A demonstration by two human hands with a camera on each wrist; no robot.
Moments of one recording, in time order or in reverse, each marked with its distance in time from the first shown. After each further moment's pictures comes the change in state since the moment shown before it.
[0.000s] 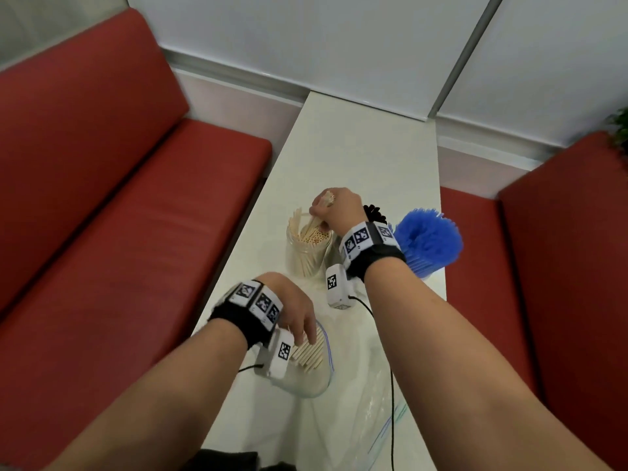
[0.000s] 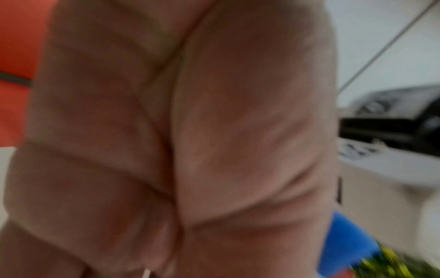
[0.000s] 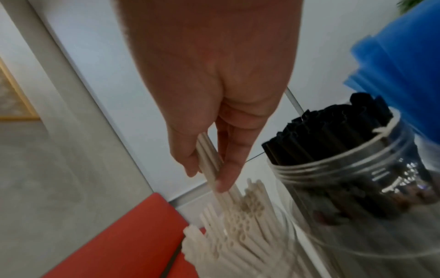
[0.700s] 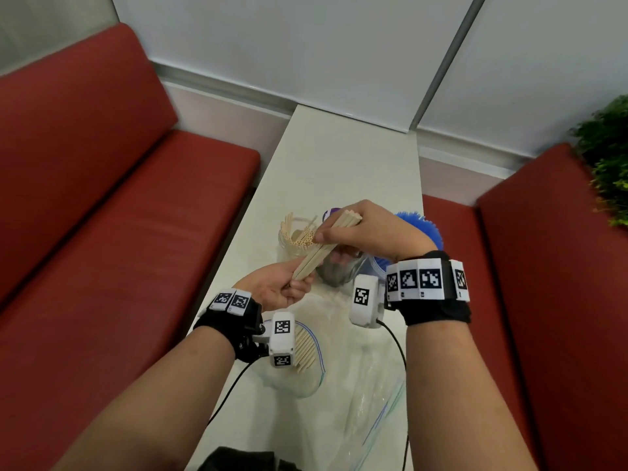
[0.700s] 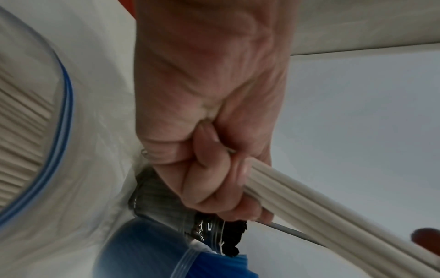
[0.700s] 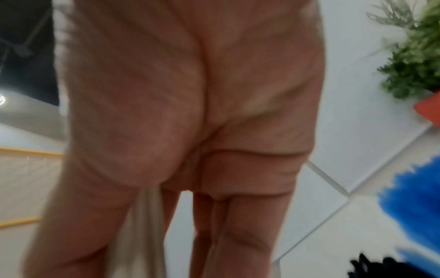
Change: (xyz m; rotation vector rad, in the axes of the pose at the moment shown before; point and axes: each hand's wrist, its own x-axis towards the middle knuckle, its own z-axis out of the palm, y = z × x) left_hand -0.007 -0.005 0.008 -1.725 0.319 0.526; right_hand -0.109 -0.030 -0.085 0.105 -0.382 -0.109
